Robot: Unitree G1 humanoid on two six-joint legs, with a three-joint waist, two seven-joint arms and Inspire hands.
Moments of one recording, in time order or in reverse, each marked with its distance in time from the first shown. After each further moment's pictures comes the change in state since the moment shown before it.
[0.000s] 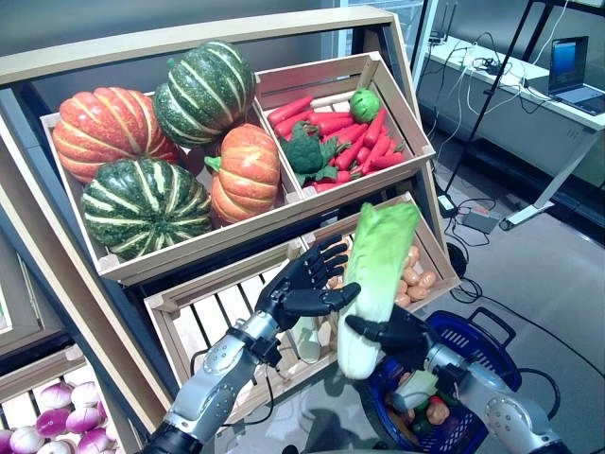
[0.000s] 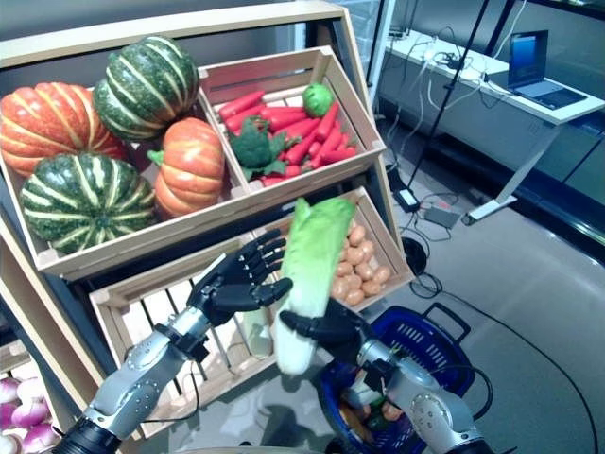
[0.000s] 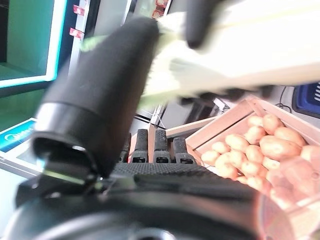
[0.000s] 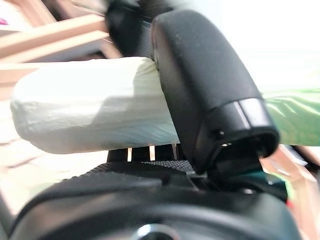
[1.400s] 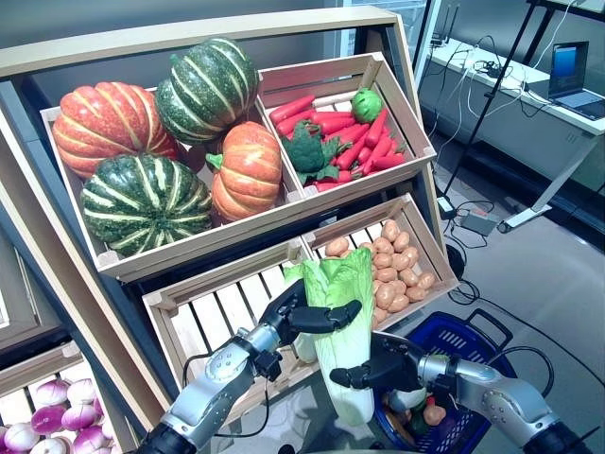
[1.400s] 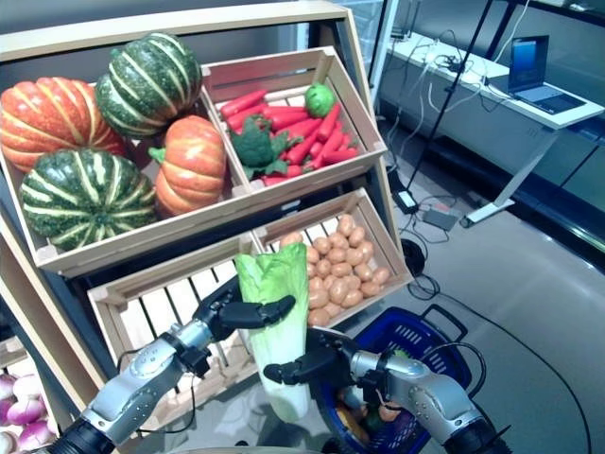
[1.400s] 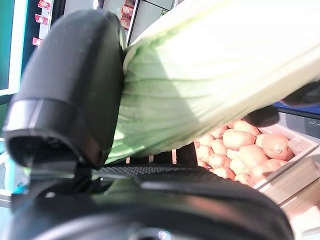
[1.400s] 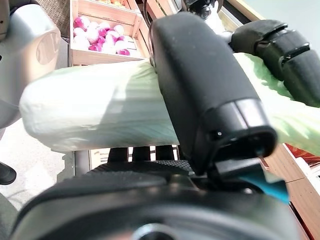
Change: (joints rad) left arm -0.013 0.074 -0.112 0.052 0.079 -0.024 0.004; right arm -0.112 -0.131 0.235 -0.005 -0.241 0.237 0.145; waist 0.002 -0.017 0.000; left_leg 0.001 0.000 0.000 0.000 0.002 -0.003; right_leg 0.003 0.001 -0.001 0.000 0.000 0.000
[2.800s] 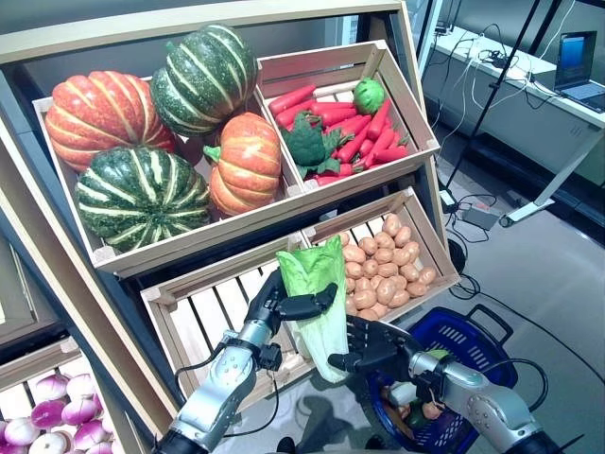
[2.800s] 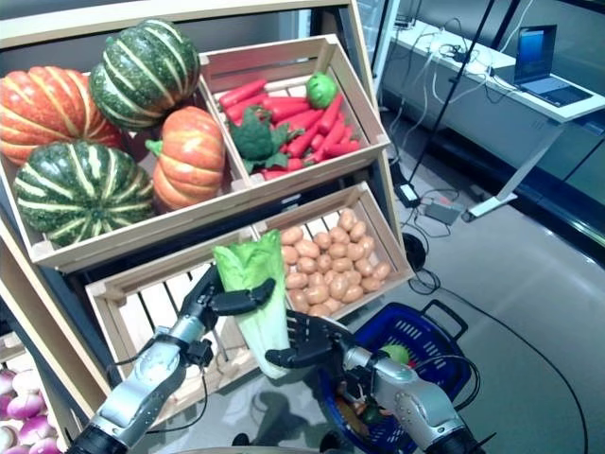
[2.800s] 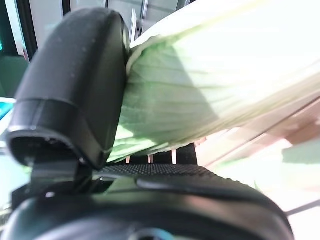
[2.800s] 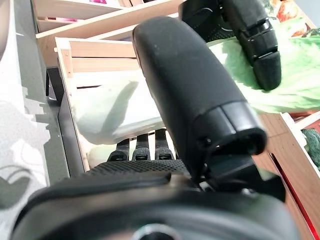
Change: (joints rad) left arm 0.036 -0.098 0.082 0.028 0.232 -0.022 0.229; right arm 0.035 0.131 -0.046 0.024 -0.070 -0.046 -0.211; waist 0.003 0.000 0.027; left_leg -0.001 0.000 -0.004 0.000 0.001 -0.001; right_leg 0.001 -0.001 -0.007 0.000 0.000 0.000
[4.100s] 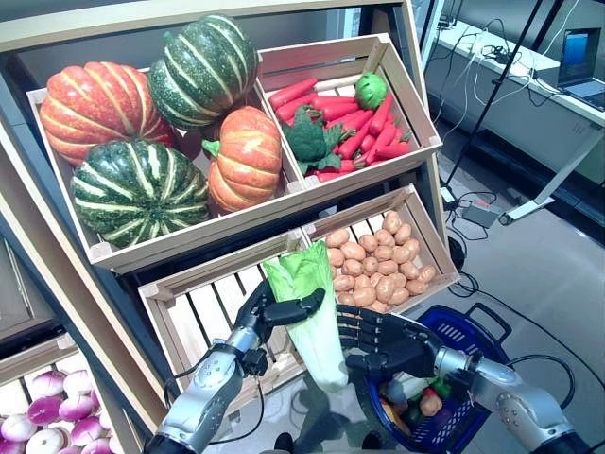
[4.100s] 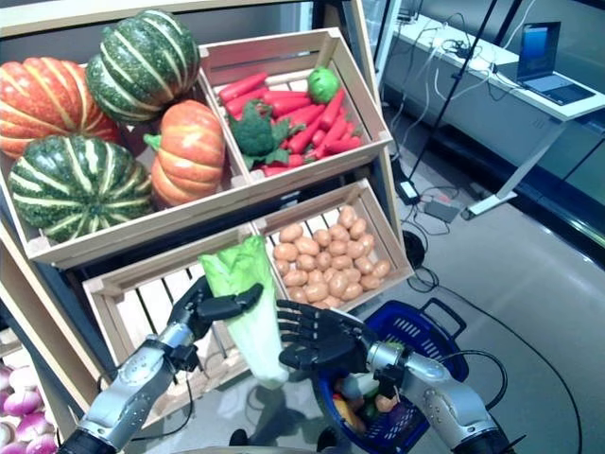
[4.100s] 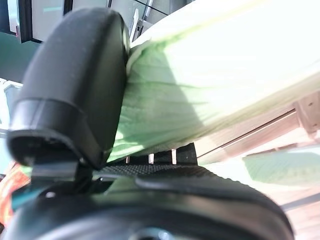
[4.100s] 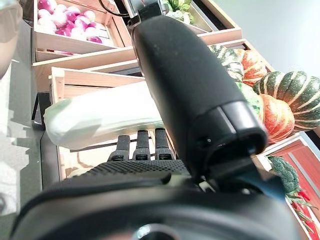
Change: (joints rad) left arm 0.029 0.024 0.053 0.067 -0.149 0.000 -0.065; right arm 0.030 -0.112 -0.091 0.010 0.067 -0.115 0.299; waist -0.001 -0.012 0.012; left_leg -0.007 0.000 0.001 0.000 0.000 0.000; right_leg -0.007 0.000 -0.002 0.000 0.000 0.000
